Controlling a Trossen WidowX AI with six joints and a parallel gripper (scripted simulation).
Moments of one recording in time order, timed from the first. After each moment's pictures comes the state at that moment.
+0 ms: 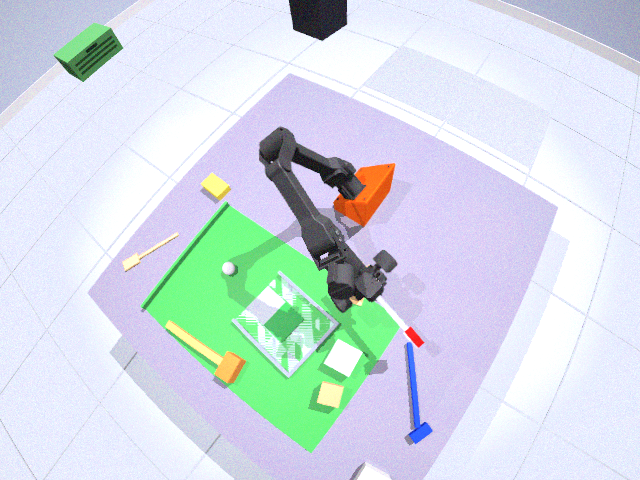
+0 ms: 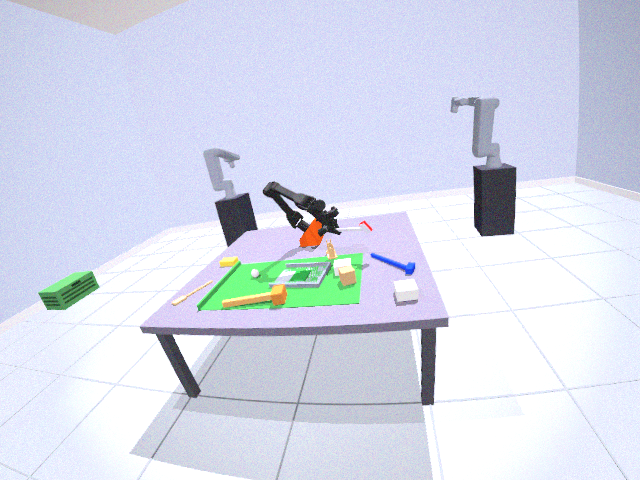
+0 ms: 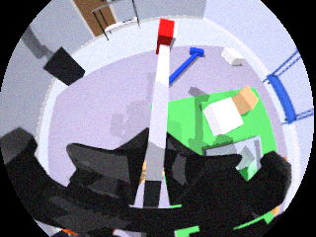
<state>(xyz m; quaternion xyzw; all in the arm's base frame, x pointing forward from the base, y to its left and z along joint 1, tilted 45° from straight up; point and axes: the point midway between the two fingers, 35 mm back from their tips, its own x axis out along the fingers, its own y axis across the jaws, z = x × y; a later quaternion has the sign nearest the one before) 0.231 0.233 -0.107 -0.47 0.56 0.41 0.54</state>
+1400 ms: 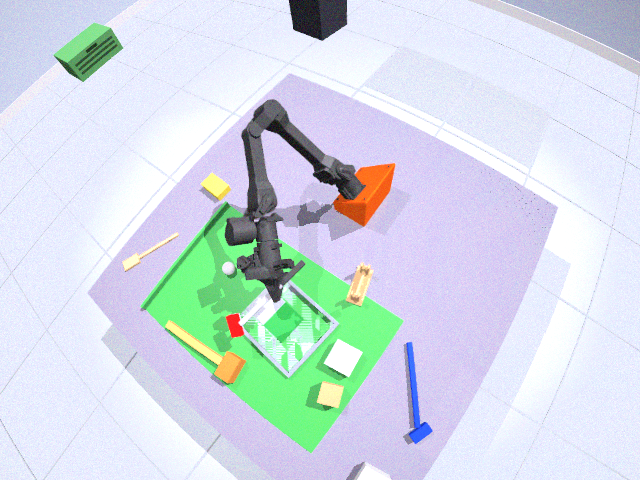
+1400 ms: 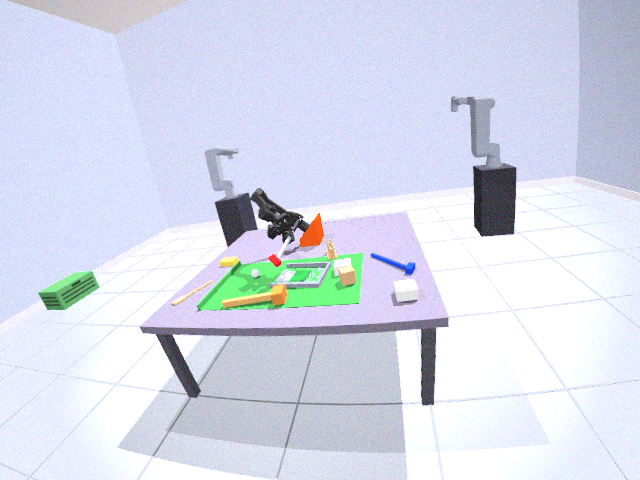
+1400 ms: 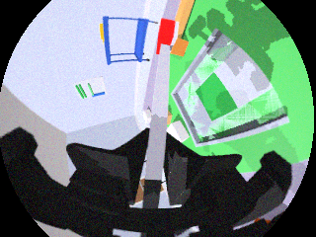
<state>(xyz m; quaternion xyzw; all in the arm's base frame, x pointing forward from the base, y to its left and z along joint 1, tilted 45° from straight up) 0.387 0.136 0.069 0.36 0.41 -0.03 0.84</state>
